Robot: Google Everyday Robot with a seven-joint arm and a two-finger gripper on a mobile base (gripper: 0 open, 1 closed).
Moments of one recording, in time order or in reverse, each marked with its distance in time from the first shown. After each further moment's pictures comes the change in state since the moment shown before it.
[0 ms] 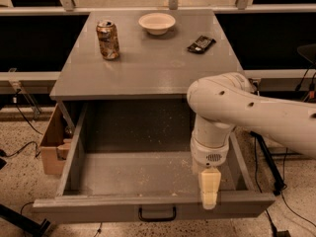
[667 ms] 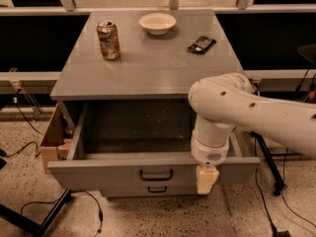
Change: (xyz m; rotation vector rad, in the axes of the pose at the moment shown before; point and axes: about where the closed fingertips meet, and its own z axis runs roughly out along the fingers) arm 0.000 -0.002 0.010 0.000 0.000 0.000
